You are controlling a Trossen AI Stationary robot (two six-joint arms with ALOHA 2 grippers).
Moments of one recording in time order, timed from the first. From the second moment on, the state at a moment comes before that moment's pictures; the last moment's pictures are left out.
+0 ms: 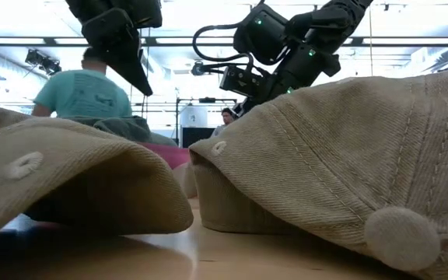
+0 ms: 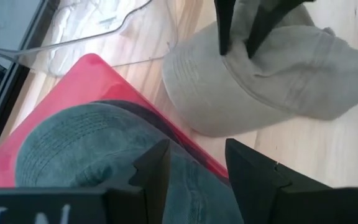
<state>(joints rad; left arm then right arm) -0.16 1.30 0.96 -0.65 -0.43 -0.24 0.01 1.89 1.09 -0.08 0.09 -0.31</state>
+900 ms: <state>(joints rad) -0.16 1.30 0.96 -0.65 -0.43 -0.24 0.07 1.32 1.08 -0.18 0.63 -0.50</state>
